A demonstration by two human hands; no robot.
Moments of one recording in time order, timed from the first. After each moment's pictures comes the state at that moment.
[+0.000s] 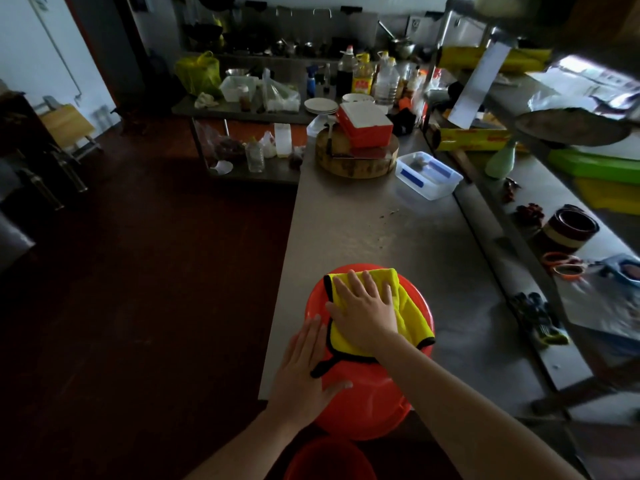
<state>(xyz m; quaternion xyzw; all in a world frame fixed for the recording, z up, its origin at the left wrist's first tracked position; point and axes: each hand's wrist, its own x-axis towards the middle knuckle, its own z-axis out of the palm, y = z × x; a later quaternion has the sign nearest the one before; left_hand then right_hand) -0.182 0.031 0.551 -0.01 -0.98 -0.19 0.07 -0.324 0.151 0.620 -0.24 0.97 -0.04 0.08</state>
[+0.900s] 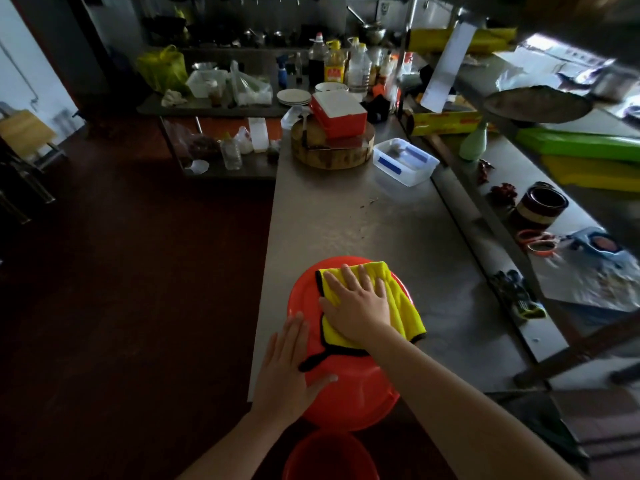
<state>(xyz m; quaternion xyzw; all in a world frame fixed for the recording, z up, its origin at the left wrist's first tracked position) -0.188 0.028 0.545 0.00 -0.98 -0.19 0.07 -0.332 0.170 0.616 -0.18 0.98 -0.07 0.09</state>
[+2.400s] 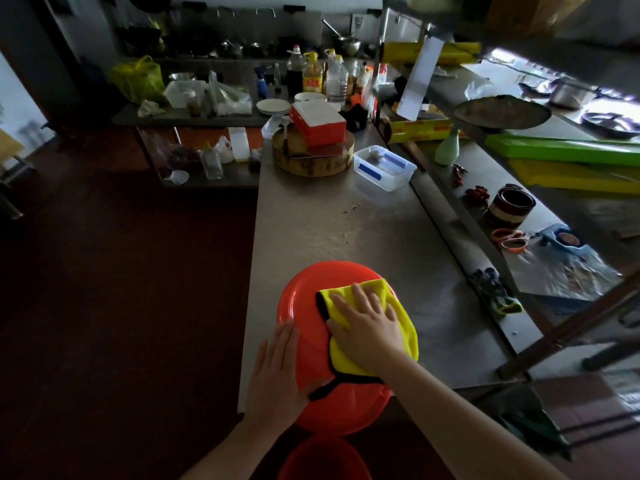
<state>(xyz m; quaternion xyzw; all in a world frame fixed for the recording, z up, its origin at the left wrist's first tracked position) -0.188 0.031 0.542 -0.01 -0.98 -0.16 0.09 -0.291 0.214 0.621 -0.15 0.98 -0.08 0.09</state>
